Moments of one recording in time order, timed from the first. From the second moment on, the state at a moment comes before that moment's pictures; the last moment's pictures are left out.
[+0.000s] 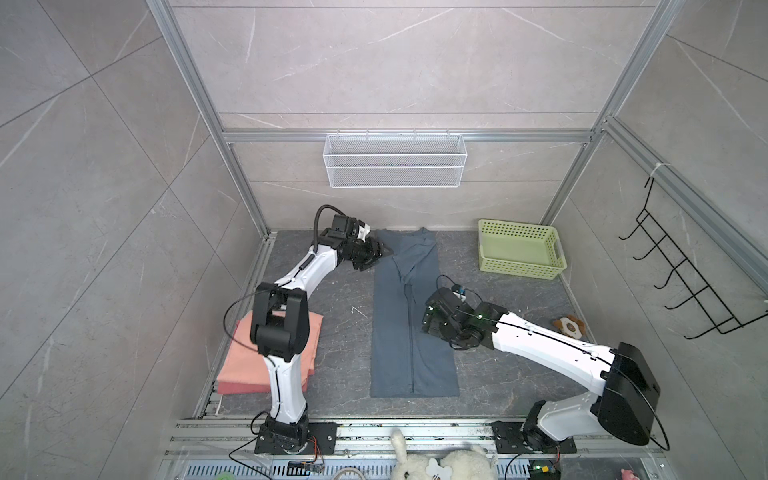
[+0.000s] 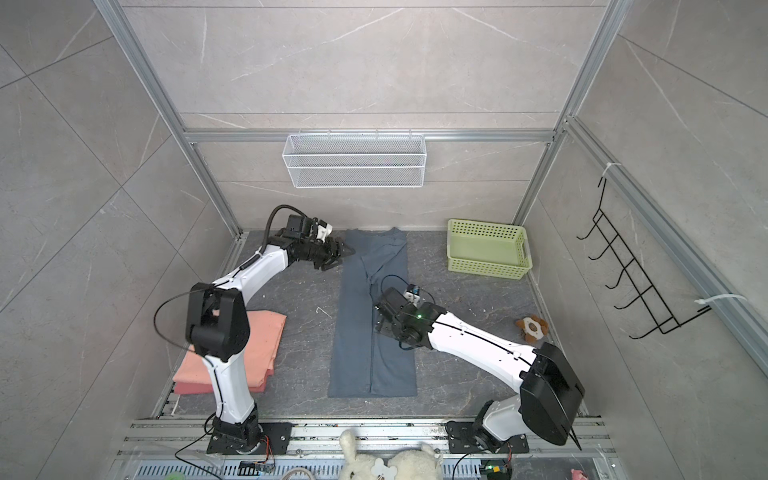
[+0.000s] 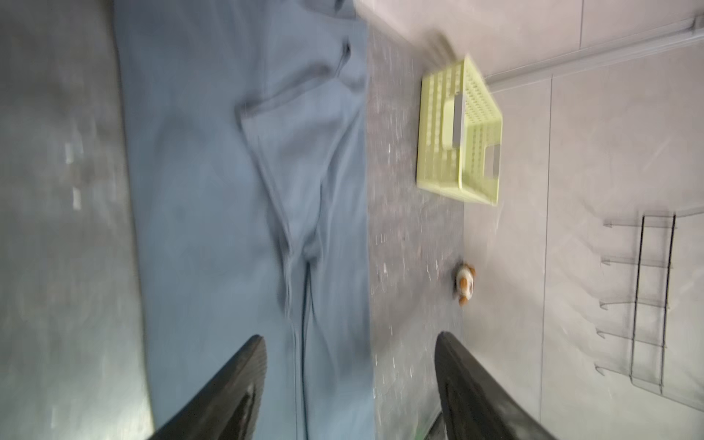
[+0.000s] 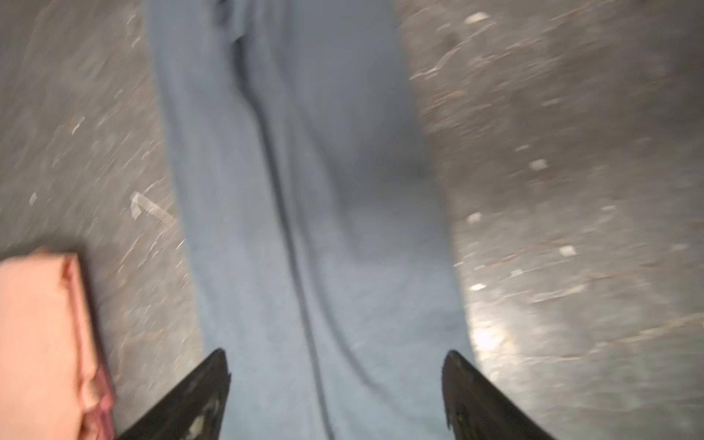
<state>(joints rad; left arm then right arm) -0.30 1.88 1.52 -0.49 0.64 -0.59 0.80 1.41 1.02 -0.70 0.22 1.07</state>
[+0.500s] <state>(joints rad) -0.48 1.21 0.69 -0.72 0.53 -0.73 0.67 1.23 0.65 -0.60 -0.17 0.96</state>
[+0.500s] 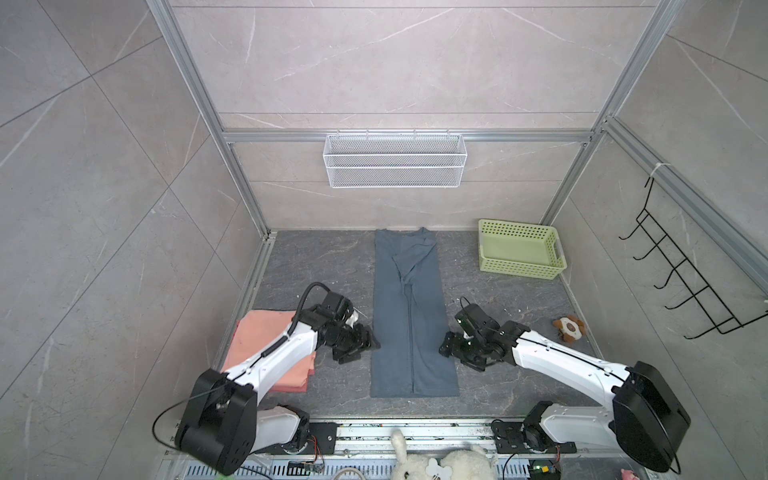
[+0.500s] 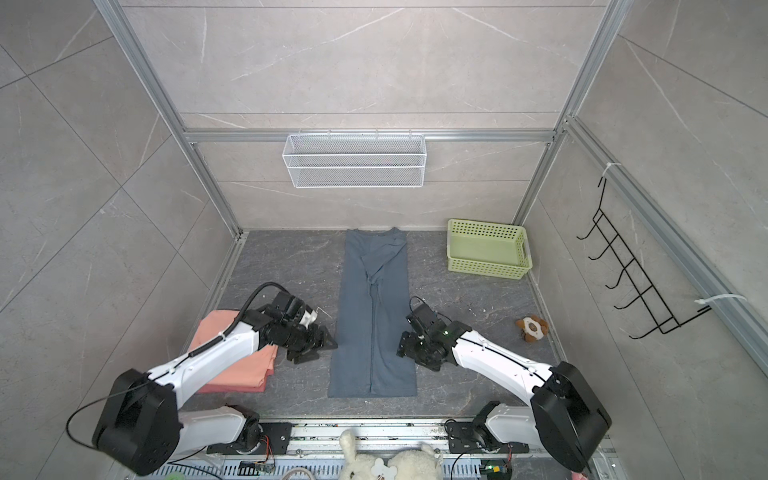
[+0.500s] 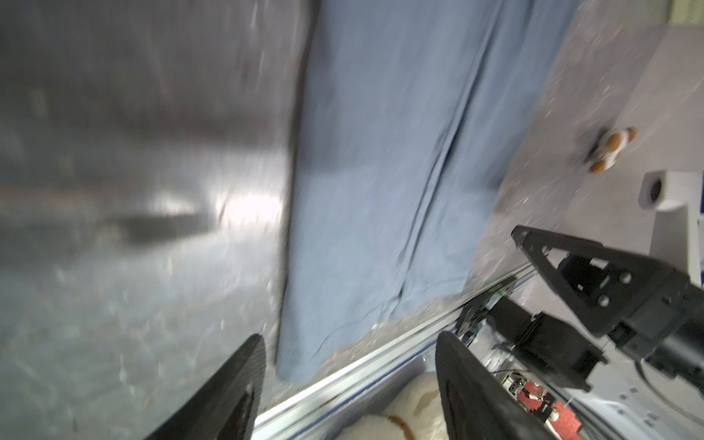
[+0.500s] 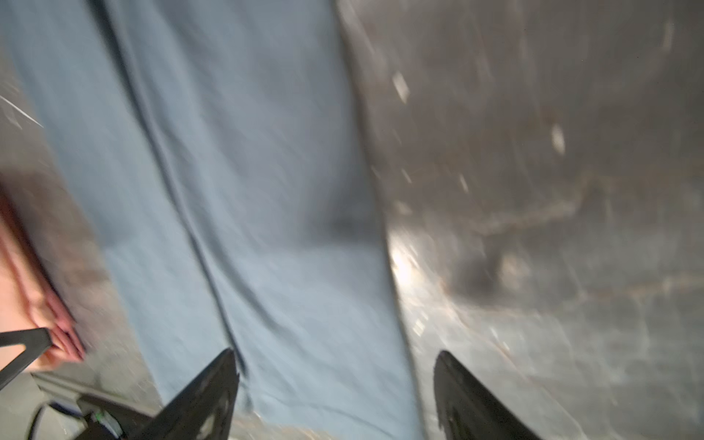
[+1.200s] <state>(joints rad) -0.72 1.14 0.43 -0.57 0.49 -1.05 0.83 1.04 0.36 -0.42 -0.35 1.10</state>
